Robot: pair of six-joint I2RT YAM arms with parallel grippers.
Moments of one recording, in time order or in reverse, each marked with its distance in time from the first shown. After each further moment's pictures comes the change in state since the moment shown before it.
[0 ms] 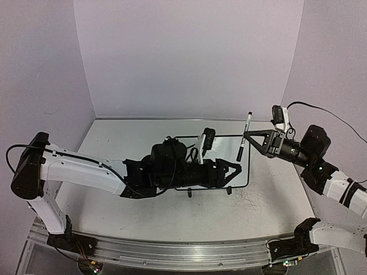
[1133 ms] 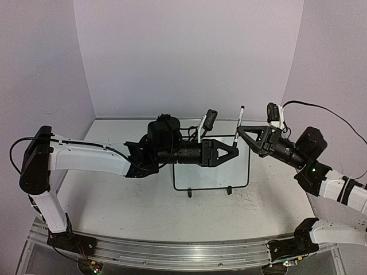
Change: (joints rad) left arm 0.161 0.052 0.102 0.056 0.386 0.049; right arm 0.150 0.055 -0.001 0.191 0.142 0.173
